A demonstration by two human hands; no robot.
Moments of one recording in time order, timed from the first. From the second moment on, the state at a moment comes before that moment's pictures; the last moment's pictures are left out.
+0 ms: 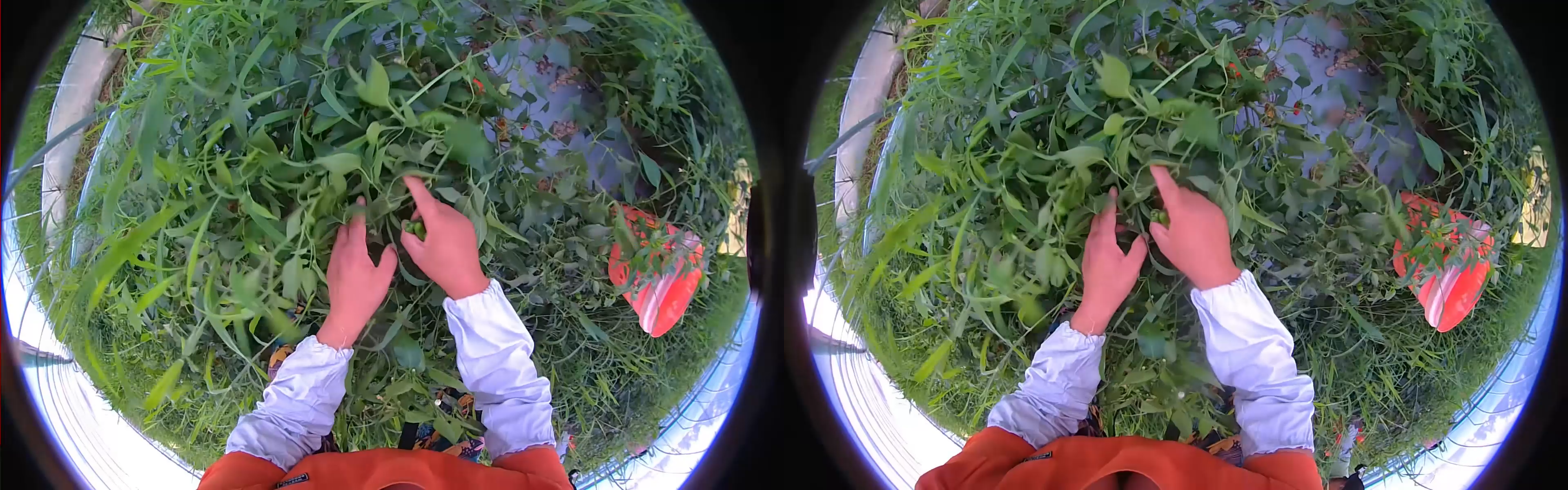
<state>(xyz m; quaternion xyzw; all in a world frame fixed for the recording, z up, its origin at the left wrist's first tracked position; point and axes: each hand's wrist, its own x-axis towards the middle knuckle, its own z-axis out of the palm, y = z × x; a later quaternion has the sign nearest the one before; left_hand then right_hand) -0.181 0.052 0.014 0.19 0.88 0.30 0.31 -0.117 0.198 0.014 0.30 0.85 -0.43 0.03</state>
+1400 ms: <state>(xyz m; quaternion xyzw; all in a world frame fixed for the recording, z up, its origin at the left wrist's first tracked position) -0.168 0.041 0.011 0.15 0.79 0.41 0.43 -0.131 0.167 0.076 0.24 0.77 -0.56 -0.18</state>
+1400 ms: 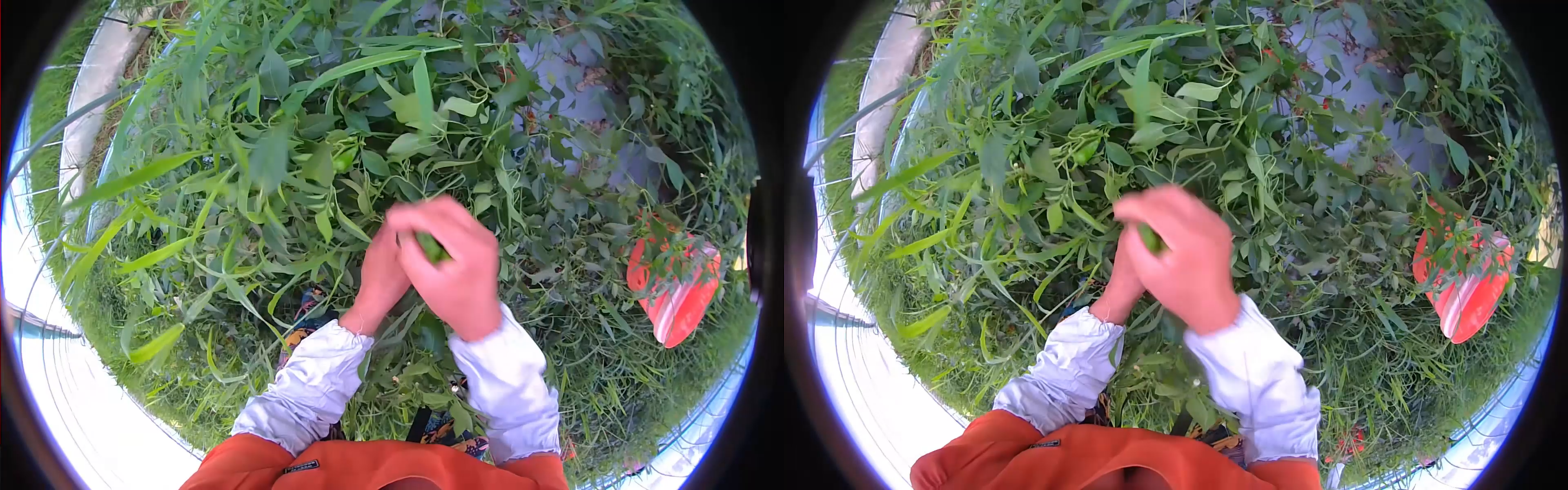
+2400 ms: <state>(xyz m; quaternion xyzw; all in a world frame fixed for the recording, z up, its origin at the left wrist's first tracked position) -0.154 0.023 0.009 0.39 0.80 0.13 0.43 0.038 0.548 0.102 0.52 0.82 -0.07 -0.23</state>
